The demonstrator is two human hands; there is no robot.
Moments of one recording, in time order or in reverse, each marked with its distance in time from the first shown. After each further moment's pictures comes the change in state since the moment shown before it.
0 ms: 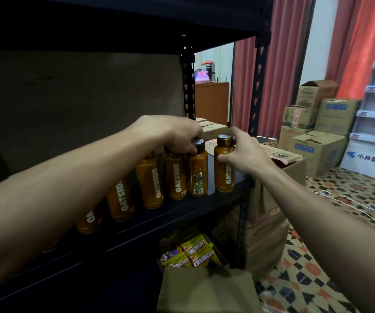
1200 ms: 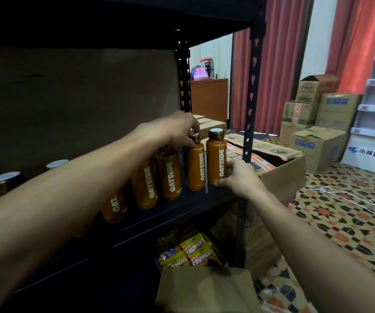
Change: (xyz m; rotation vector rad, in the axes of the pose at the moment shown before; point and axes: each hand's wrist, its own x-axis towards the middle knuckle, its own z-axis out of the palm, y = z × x) left_hand 0.025 -0.002 0.016 -0.267 0.175 -0.145; right_hand -0.016 0.046 0.041 0.058 -0.175 0.273
